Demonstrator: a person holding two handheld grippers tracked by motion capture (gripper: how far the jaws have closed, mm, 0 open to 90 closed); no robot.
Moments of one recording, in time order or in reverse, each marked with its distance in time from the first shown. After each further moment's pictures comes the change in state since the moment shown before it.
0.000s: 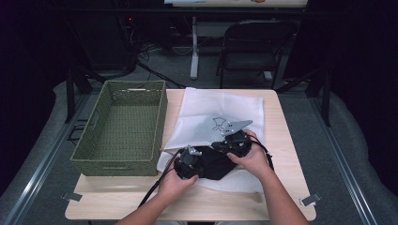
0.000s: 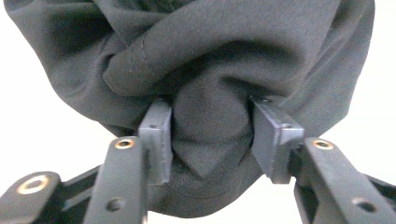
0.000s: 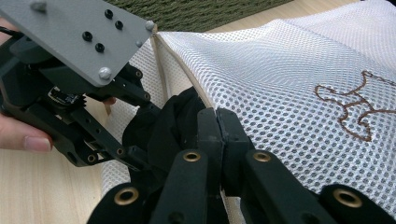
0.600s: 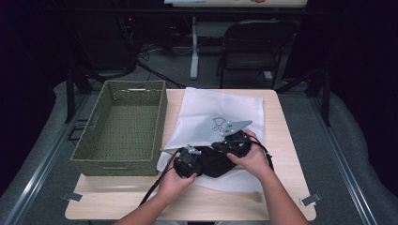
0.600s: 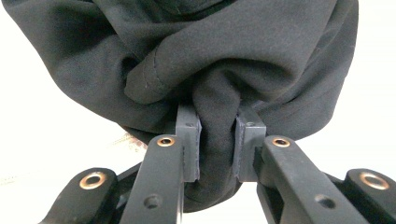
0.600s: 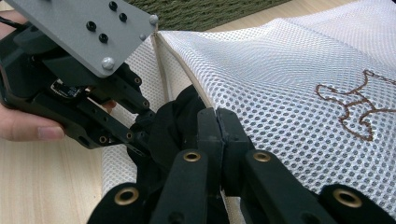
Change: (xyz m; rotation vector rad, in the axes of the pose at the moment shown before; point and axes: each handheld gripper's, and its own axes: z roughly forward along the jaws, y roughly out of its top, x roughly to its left) left arm 0.006 0.001 -0.001 -0.004 -0.030 -0.004; right arm 0.001 0.000 0.001 0.002 0.002 0.000
